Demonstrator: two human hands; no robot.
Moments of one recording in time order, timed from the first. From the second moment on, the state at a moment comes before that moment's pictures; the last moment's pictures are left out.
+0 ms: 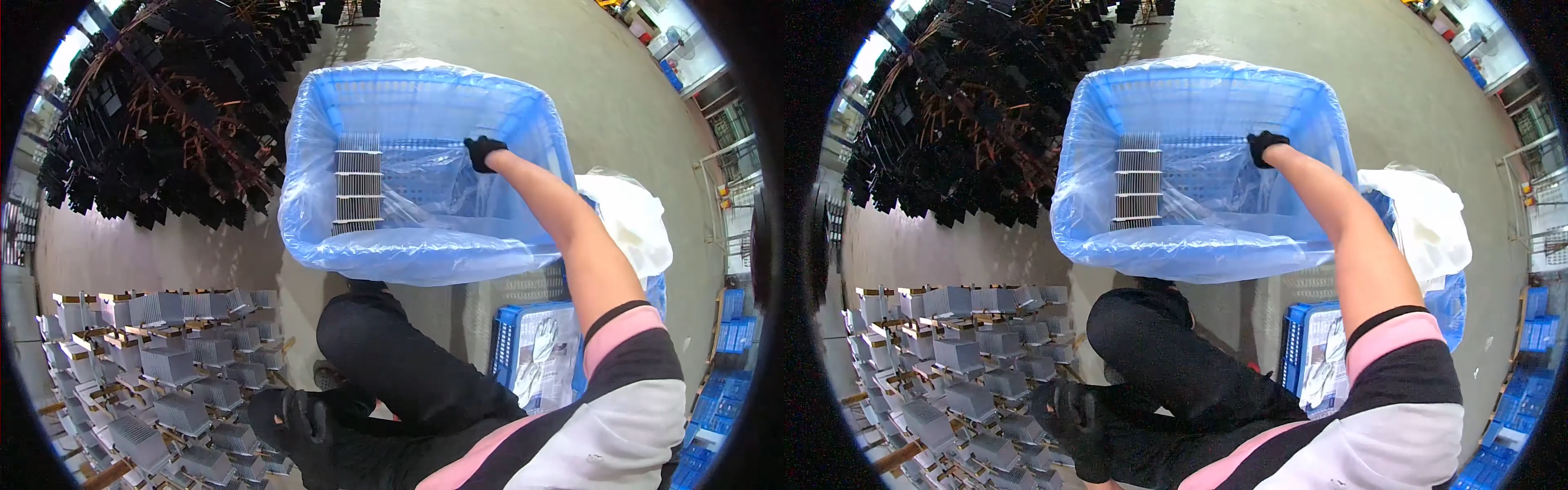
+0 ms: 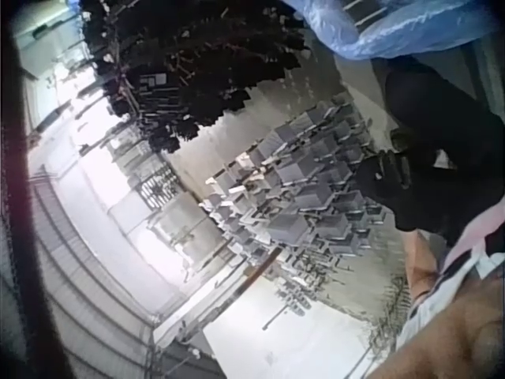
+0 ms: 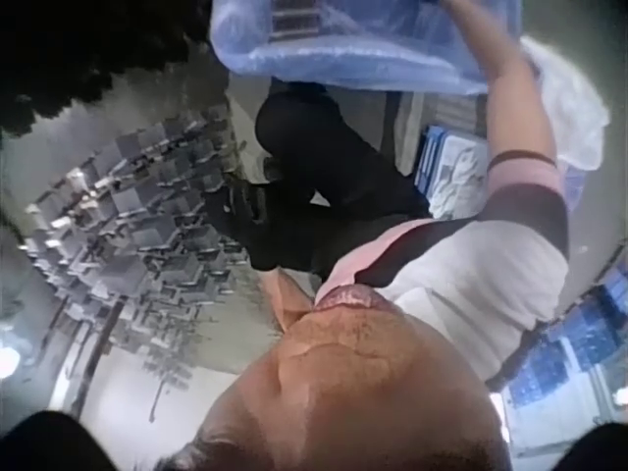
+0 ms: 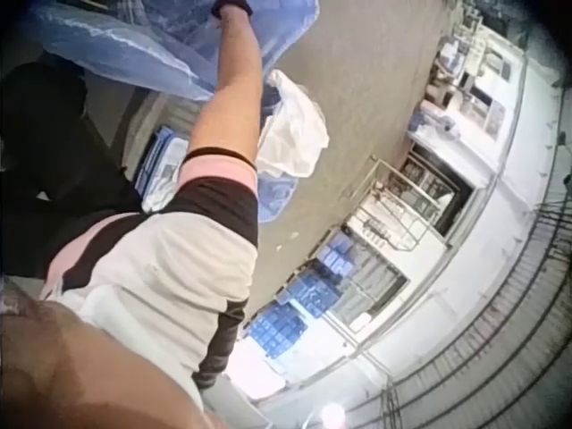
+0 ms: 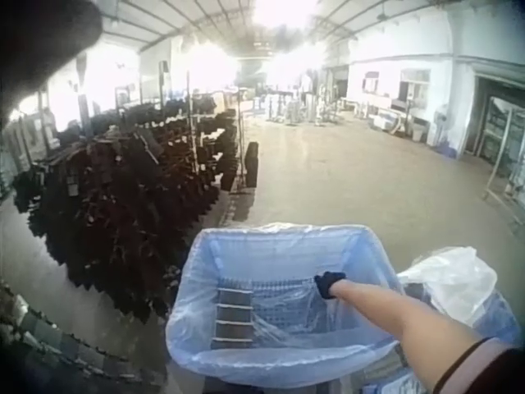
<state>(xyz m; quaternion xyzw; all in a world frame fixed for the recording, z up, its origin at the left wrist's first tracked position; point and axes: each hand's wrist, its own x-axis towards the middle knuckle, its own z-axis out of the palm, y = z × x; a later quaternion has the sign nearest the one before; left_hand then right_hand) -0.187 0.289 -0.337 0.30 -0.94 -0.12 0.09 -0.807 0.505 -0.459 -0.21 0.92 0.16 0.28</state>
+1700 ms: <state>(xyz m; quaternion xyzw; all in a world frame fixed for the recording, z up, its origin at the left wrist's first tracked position) 0.022 0.332 -0.334 0.70 -0.44 -0.32 0.47 -0.487 0.376 -0.259 -0.62 0.68 -0.38 0.14</state>
